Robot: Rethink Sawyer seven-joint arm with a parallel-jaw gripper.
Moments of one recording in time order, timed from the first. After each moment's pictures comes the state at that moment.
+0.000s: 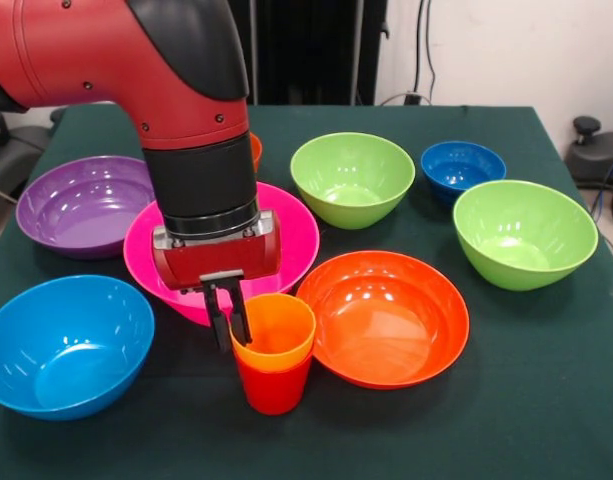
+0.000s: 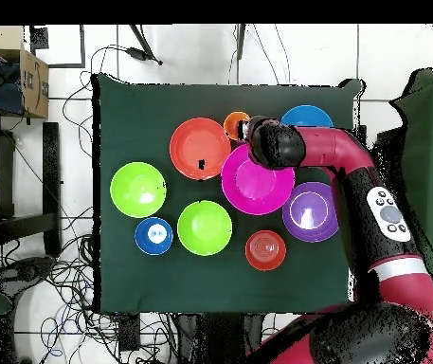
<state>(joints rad) -0.75 -0.36 0.67 1.31 -0.63 0.56 1.64</state>
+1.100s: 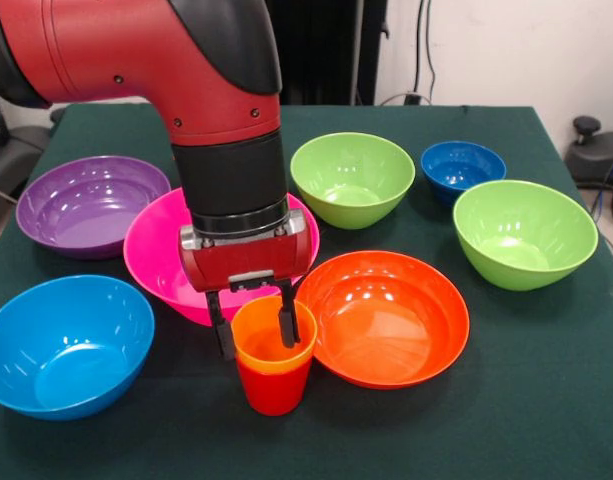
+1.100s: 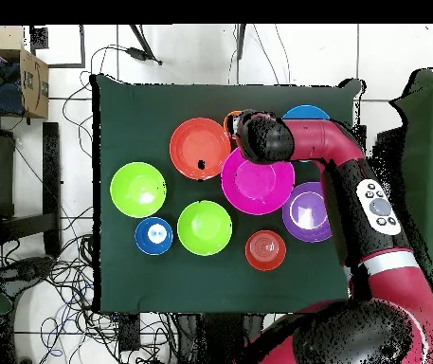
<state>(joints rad) -0.70 -0.39 0.67 1.29 -0.63 0.57 1.64</state>
